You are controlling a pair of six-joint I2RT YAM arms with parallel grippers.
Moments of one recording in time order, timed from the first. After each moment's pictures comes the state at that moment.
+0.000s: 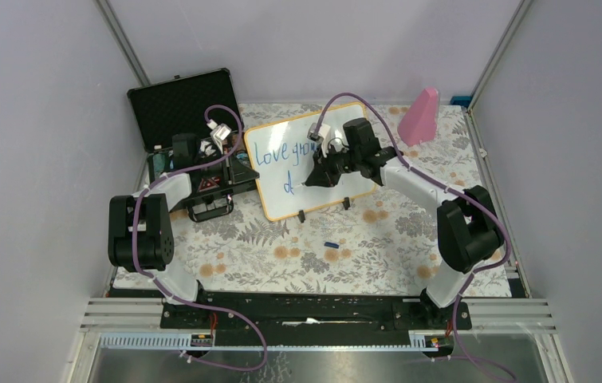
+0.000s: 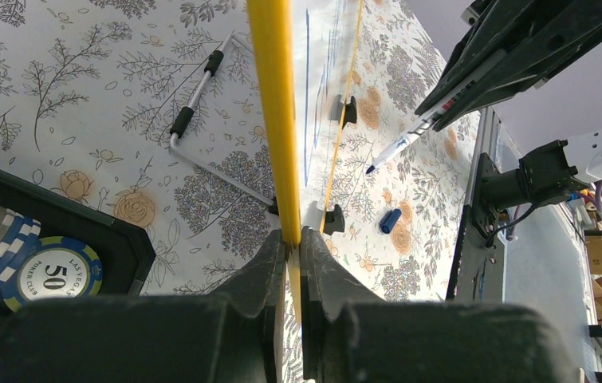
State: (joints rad) left arm 0.05 1.65 0.93 0.09 1.20 -0.09; right arm 0.52 1.73 1.26 -0.23 -0.75 -0.20
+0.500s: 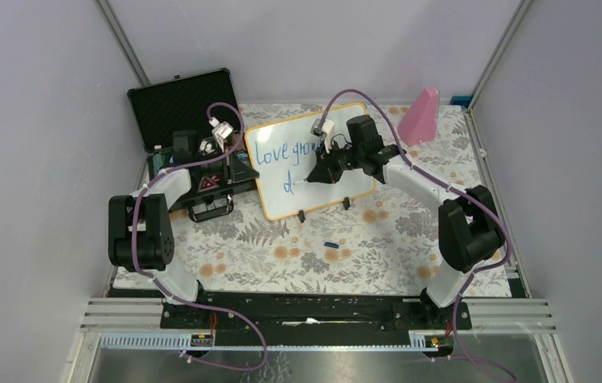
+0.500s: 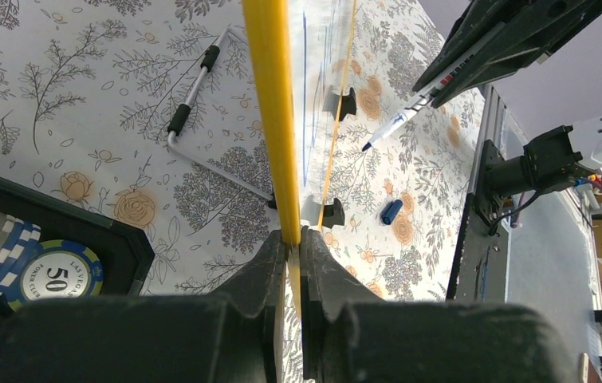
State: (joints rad) left arm 0.05 1.65 0.99 -0.04 1.20 0.00; right arm 0.50 1.73 1.28 -0.22 -0.75 -0.17
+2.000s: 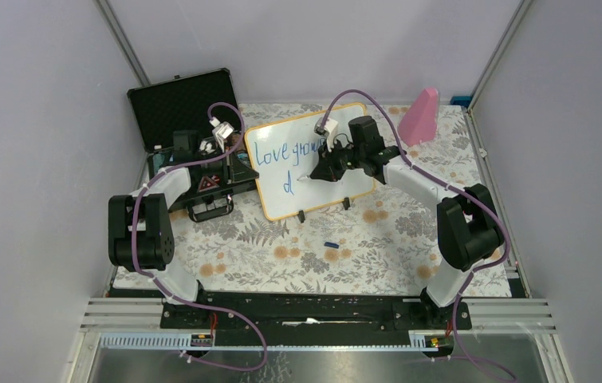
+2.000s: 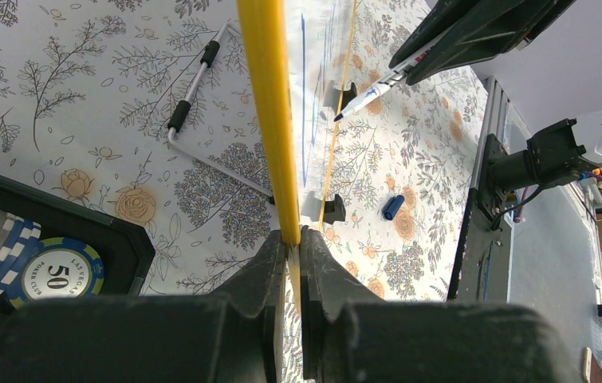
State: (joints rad) left arm 0.04 1.65 1.02 -0.11 1.19 0.06; right arm 0.48 1.74 1.26 -0.17 -0.69 -0.15
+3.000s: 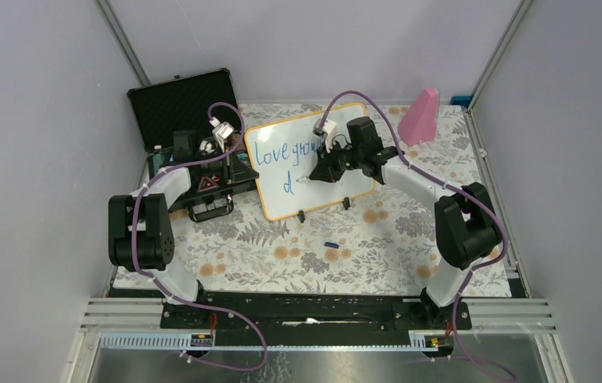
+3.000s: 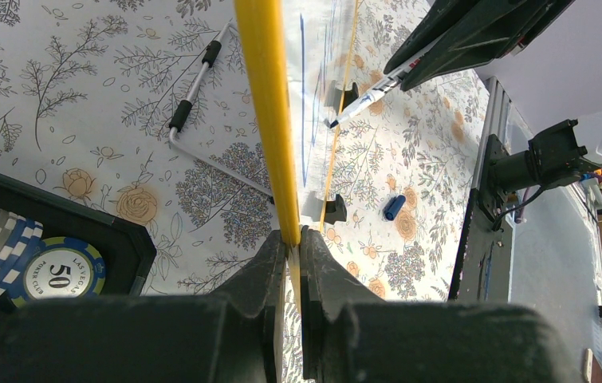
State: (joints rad) left arm 0.04 1.65 1.02 -0.11 1.19 0.06; right arm 0.49 1.75 1.26 -0.17 -0.68 -0.15
